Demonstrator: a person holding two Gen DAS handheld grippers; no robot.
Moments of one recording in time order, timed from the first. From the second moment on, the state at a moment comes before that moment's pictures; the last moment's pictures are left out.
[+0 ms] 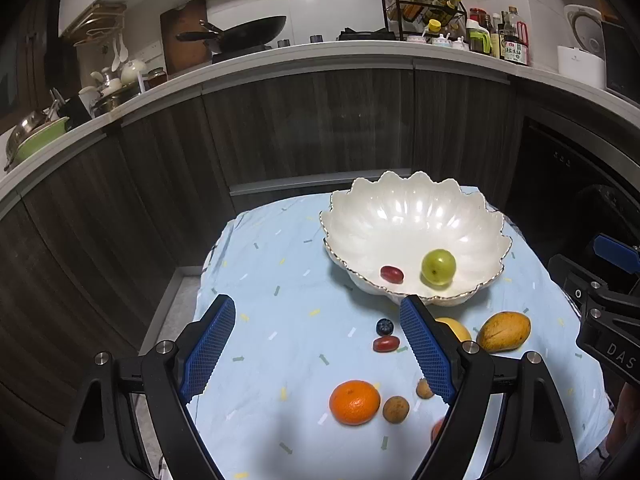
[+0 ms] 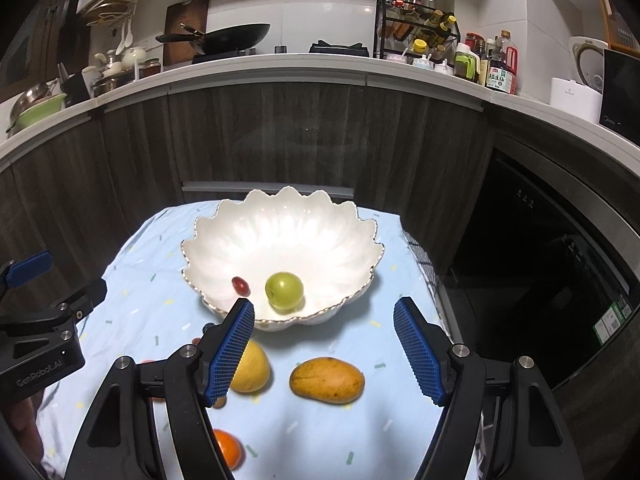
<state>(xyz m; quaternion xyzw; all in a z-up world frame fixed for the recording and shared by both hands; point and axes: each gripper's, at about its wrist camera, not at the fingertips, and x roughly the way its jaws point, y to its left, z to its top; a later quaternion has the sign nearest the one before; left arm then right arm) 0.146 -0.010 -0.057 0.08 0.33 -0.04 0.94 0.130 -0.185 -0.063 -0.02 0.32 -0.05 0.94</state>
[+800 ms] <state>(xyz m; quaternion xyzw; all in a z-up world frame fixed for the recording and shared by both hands) 0.128 0.000 -0.086 0.08 0.35 -0.05 0.93 0.115 -0.172 -0.088 -0.01 0.35 -0.04 0.93</state>
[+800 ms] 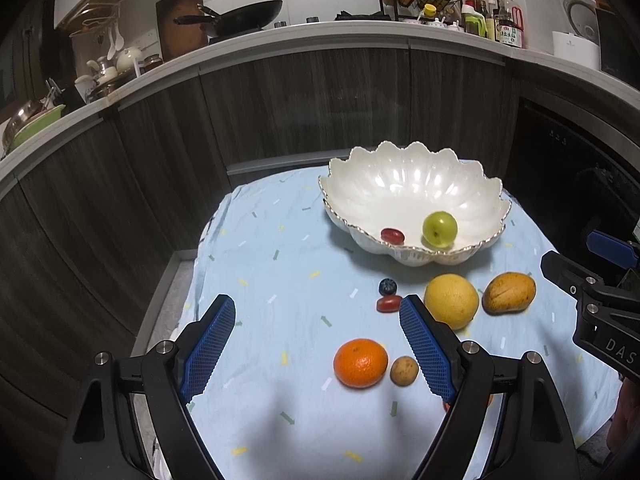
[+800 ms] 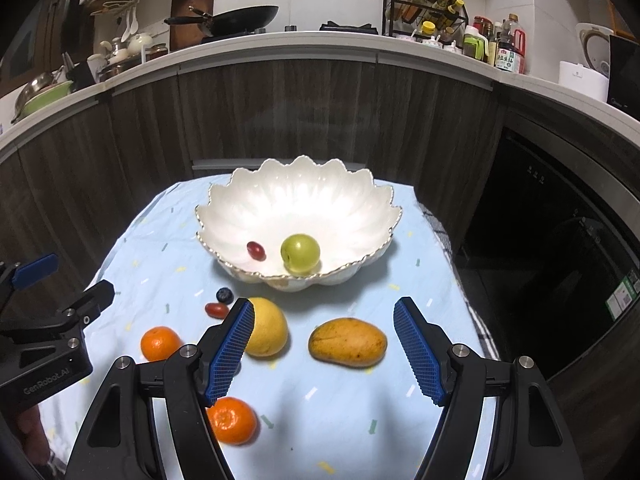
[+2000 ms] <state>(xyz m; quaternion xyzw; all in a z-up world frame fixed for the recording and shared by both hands) 0.134 0.007 -0.152 0.14 0.40 -0.18 0.89 0.105 -0.121 -0.149 -0.03 0.44 0.02 0.90</state>
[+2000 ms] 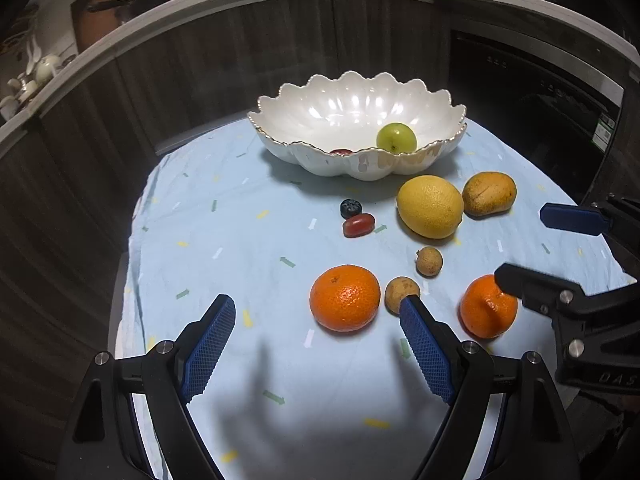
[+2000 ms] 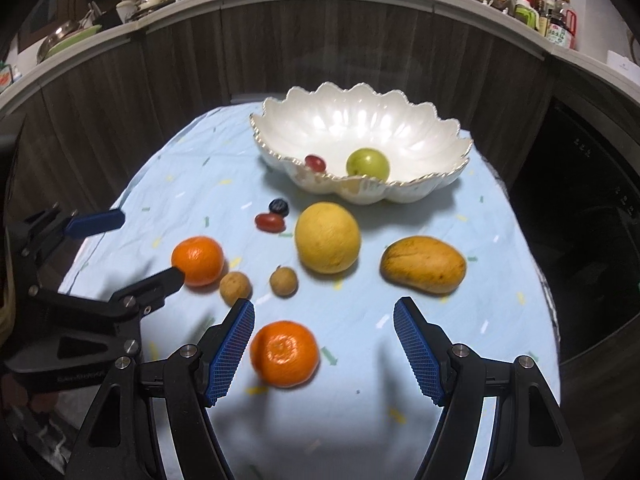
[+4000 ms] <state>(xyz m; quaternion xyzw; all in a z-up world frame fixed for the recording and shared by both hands) 0.147 0.002 -0.176 0.13 0.41 -0.25 0.87 0.117 -0.112 -0.183 -0.01 0.50 0.06 0.87</state>
